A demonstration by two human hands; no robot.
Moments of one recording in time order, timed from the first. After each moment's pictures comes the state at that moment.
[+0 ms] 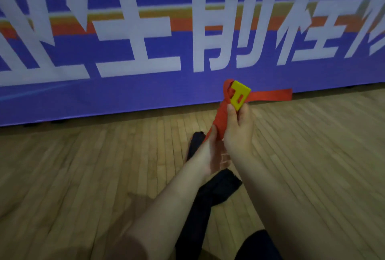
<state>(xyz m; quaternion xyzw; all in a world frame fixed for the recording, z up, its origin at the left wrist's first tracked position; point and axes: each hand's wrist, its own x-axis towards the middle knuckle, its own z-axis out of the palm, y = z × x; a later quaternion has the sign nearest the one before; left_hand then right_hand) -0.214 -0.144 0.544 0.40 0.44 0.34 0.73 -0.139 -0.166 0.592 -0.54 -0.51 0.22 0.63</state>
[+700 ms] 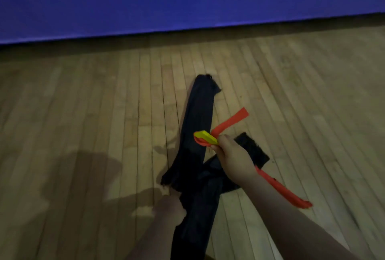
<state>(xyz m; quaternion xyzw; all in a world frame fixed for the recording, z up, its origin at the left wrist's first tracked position) -0.304 -0.034 0.070 0.55 0.68 -0.23 0.43 -0.108 0.030 0.175 -0.60 -0.74 0.23 0.20</state>
